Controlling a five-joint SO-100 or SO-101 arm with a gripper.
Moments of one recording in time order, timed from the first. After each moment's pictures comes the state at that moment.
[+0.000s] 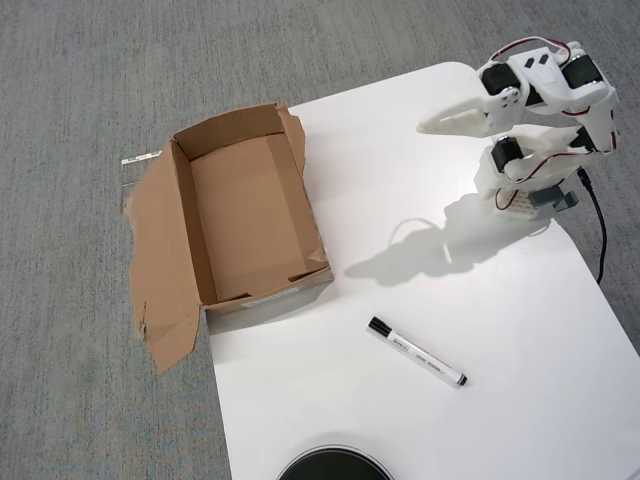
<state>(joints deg) 3.5 193.0 140.3 53.3 6.9</state>
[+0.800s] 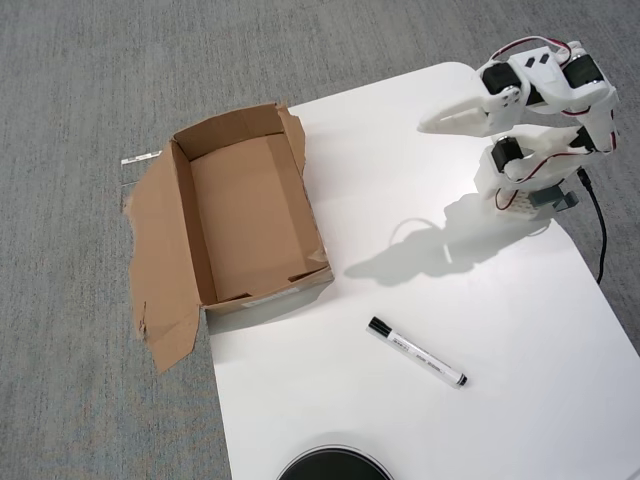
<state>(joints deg) 3.5 193.0 140.0 53.3 6.9</state>
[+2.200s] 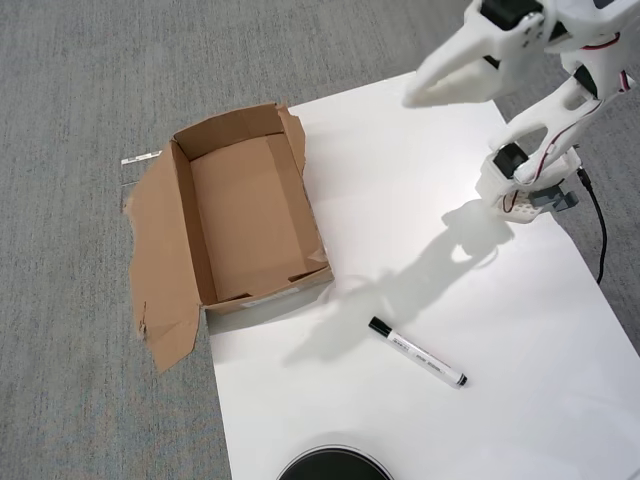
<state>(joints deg) -15.5 134.3 78.5 53.3 6.7</state>
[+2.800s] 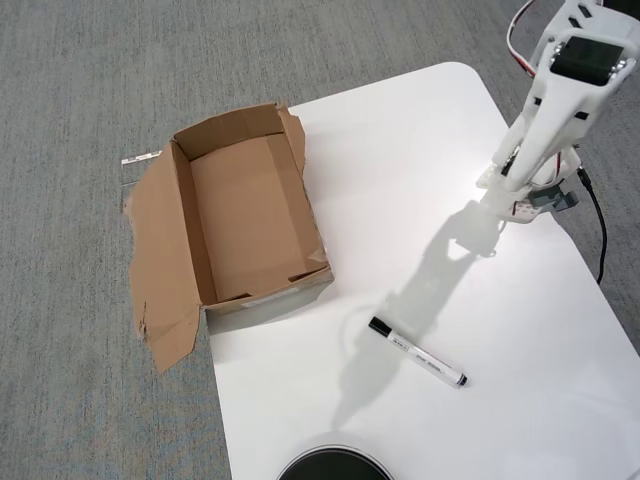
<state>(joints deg) -40.4 134.4 78.5 53.3 6.8</state>
